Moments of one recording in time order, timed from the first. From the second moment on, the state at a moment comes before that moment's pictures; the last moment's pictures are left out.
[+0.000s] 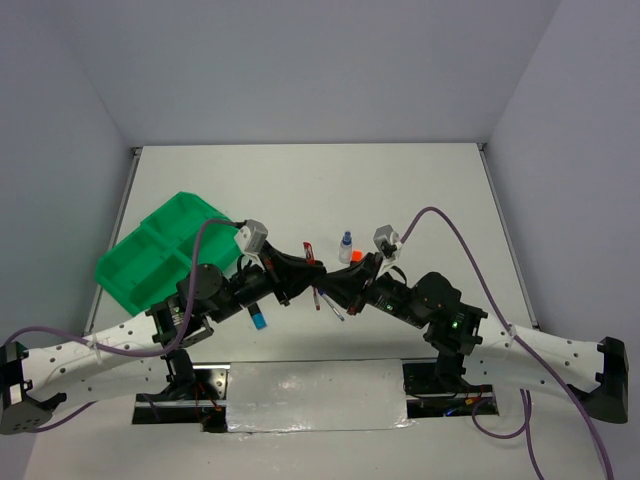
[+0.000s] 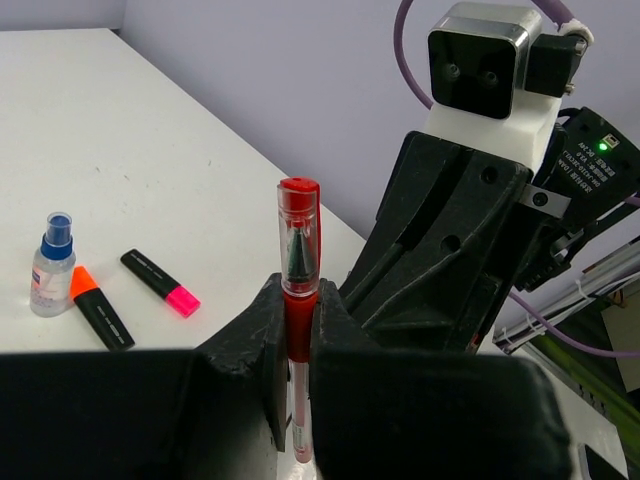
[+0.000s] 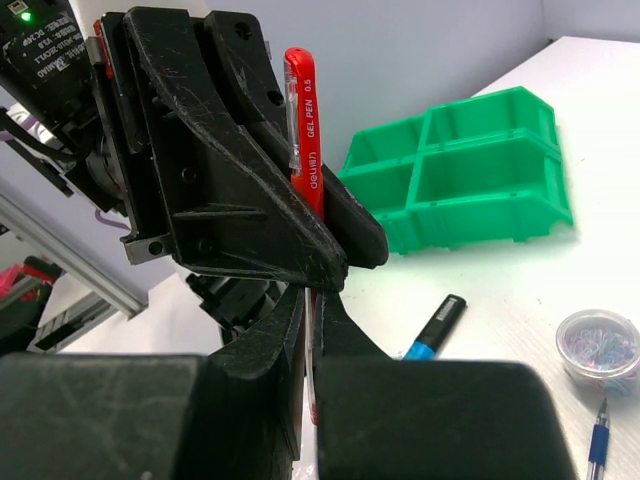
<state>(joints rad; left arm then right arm) -1.08 0.82 0.67 0.28 -0.07 -0.53 1.13 0.71 0.53 0.36 0.04 0.46</state>
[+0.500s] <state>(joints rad) -1.08 0.79 0.67 0.27 0.01 -0.51 1.13 0.74 0.55 0.36 -0.03 0.44</state>
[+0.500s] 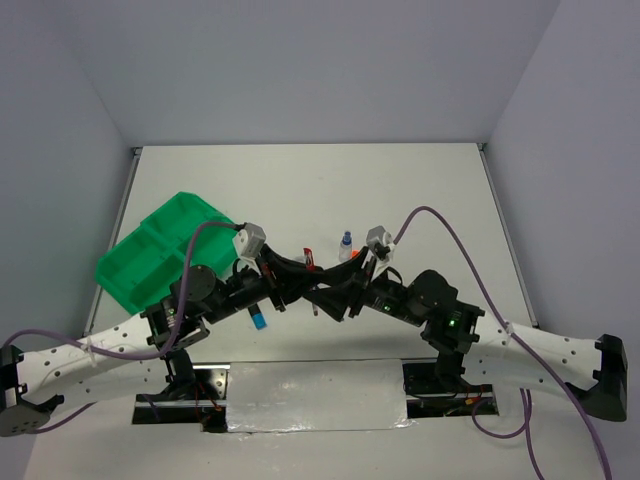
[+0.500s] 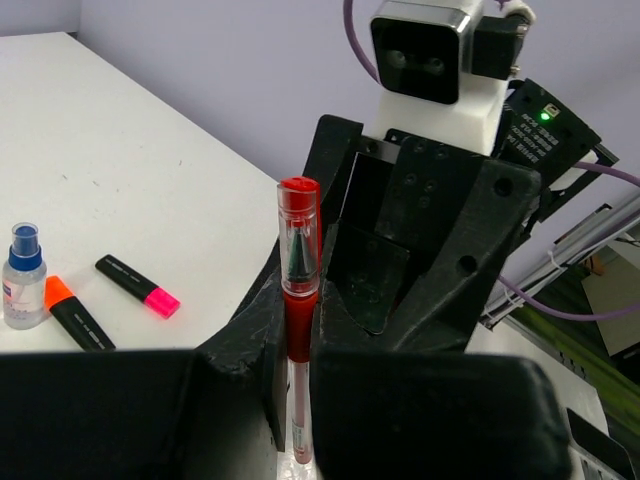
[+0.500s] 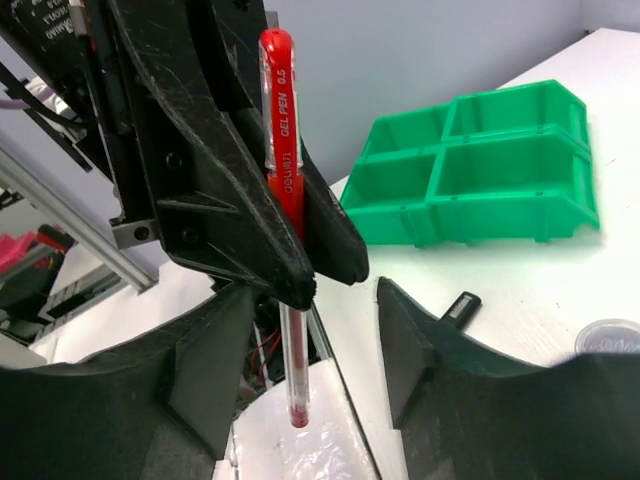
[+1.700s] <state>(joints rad) -1.08 0.77 0.68 0.27 0.04 -0.50 1.13 0.71 0.55 0.38 -0.07 0.45</state>
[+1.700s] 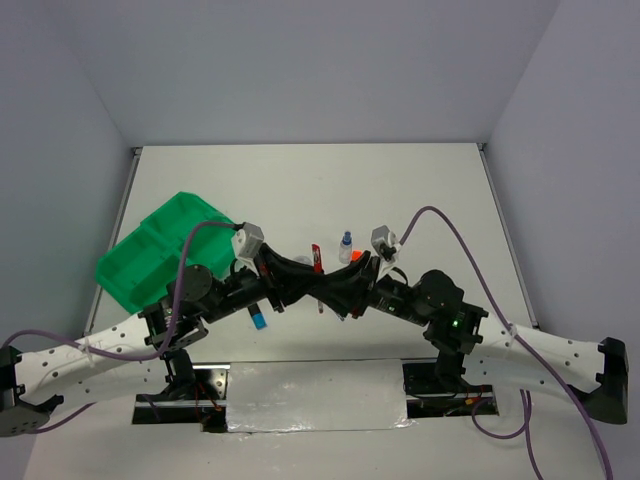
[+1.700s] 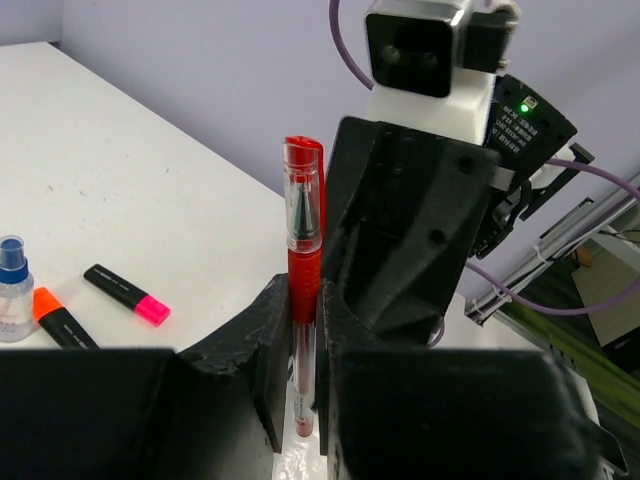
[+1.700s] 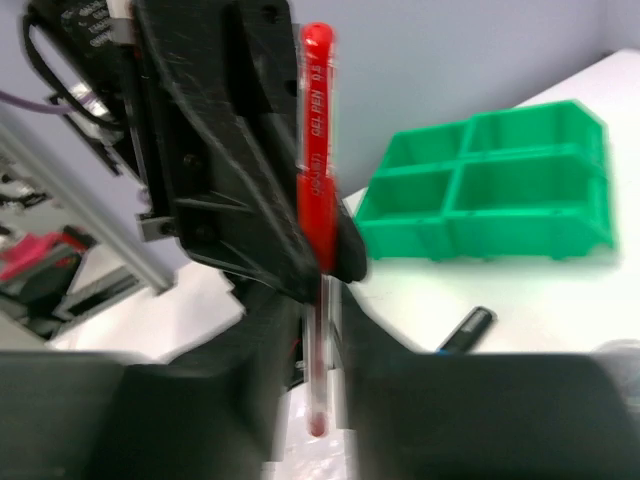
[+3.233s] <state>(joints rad) -1.10 0.75 0.68 0.15 0.13 -0.42 1.07 0.80 0.83 0.08 -0.16 0.40</state>
